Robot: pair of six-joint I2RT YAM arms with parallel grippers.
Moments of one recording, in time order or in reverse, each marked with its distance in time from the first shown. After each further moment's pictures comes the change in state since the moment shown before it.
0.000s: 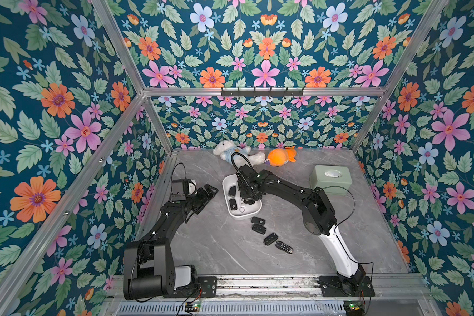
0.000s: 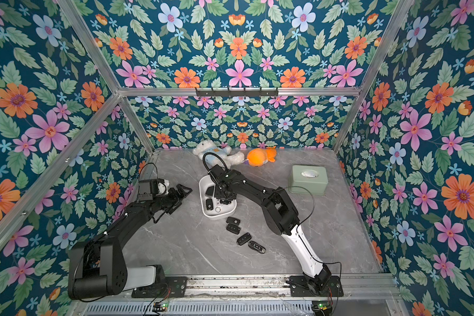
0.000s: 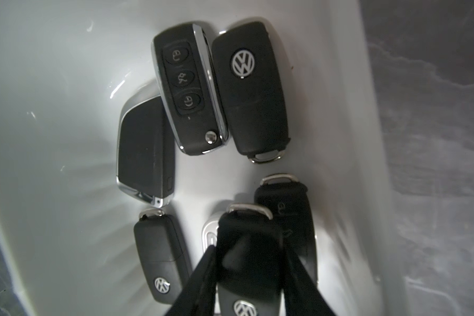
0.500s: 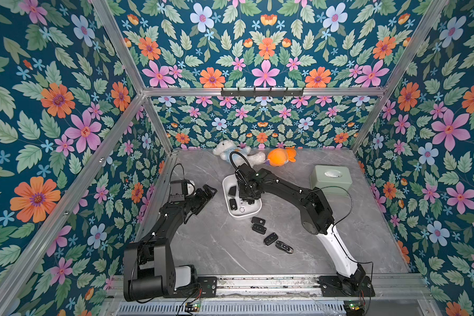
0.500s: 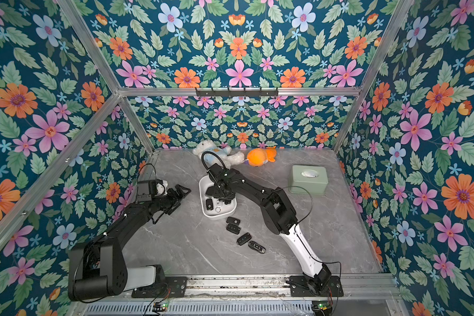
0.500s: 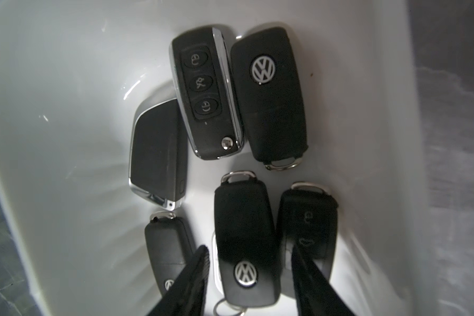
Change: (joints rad) left arm 0.014 -0.007 -0.009 0.000 0.003 0.000; right arm 0.000 0.026 0.059 -0.037 -0.009 -0.019
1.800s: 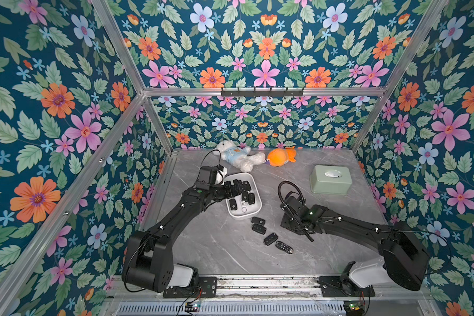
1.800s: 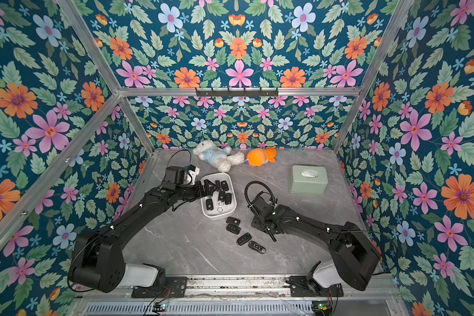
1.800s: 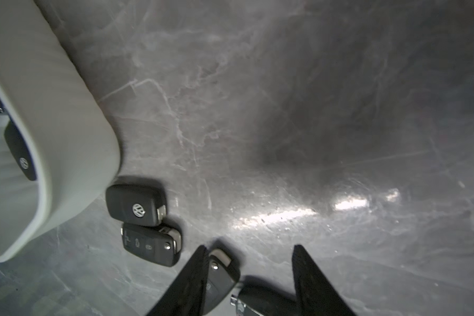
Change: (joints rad) left arm -0.384 0.087 0.242 -0.098 -0.060 0.159; right arm 0.010 -0.982 -1.295 0.302 0.069 0.386
